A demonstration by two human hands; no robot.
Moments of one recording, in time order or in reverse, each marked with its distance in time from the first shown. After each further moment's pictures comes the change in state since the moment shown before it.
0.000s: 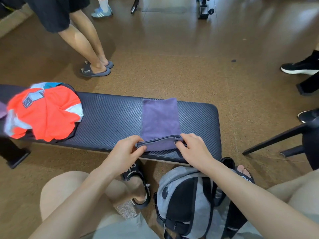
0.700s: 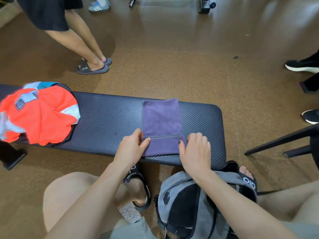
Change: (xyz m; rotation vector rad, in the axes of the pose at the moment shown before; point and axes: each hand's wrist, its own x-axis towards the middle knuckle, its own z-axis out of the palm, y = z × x) left_hand 0.048 -0.011 0.032 0.016 0.096 -0.315; right_hand 0.012 0.005 0.039 -0.433 0.361 0.171
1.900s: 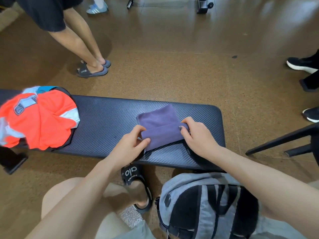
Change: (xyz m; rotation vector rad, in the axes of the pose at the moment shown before) left_hand 0.009 -0.004 -0.026 -0.184 -0.189 0.240; right_hand 0.062 0.019 -0.033 0.437 -0.233 -0.296
